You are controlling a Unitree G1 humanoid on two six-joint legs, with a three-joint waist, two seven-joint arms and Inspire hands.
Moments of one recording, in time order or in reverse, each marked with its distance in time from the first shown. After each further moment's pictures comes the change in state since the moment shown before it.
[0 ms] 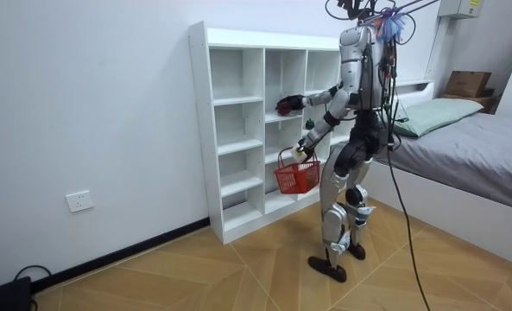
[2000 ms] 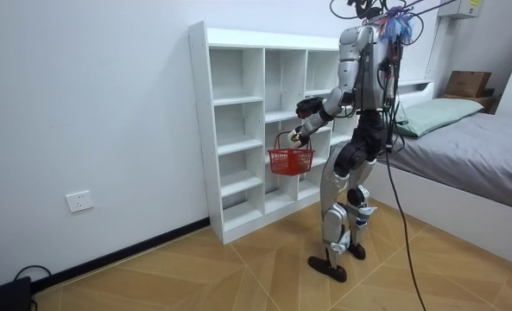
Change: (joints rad) left arm -0.034 -0.017 0.047 -0.063 -0.050 -0.060 0.011; right arm 0.378 -0.023 0.048 -0.507 -0.082 0.063 0.372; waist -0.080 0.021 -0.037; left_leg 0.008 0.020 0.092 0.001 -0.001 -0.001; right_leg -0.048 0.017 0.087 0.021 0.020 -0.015
